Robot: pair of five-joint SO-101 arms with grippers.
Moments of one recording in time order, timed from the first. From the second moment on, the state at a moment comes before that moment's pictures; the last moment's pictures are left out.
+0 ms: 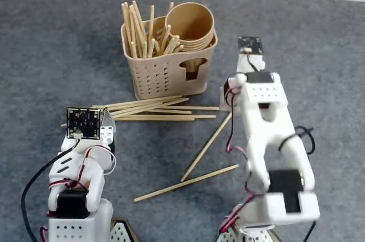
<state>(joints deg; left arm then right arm) -6.3 -103.8 88.1 50.6 -0.4 -7.7 1.1 18.7 61.8 -4.1</state>
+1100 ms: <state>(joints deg) -6.3 -103.8 88.1 50.6 -0.4 -4.2 26.0 -0.2 65.0 -10.8</state>
